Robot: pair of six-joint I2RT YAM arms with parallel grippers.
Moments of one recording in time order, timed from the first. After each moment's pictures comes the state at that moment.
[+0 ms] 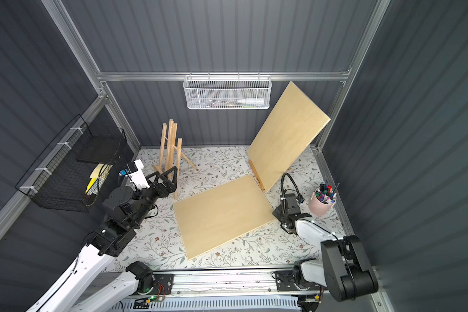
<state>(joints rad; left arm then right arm) -0.55 0.74 0.84 -0.15 -0.22 -0.53 0.18 1.30 0.43 -0.12 0.07 0.93</state>
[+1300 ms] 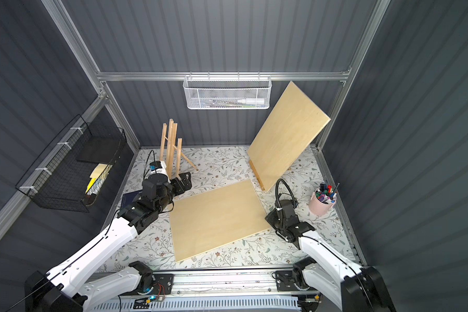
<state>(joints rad) -0.55 1.06 0.87 -0.24 -0.29 -0.64 0.41 0.91 0.39 -0.28 0.04 1.07</state>
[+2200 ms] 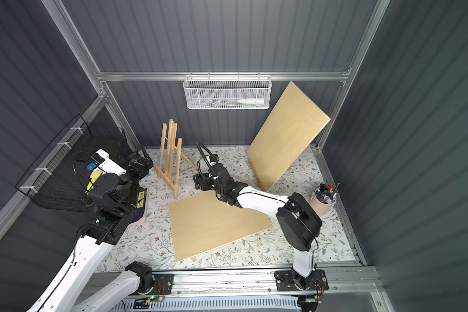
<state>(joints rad) -0.38 0.84 0.98 -0.05 -0.54 -0.56 0.85 1.89 1.35 0.17 0.05 0.54</state>
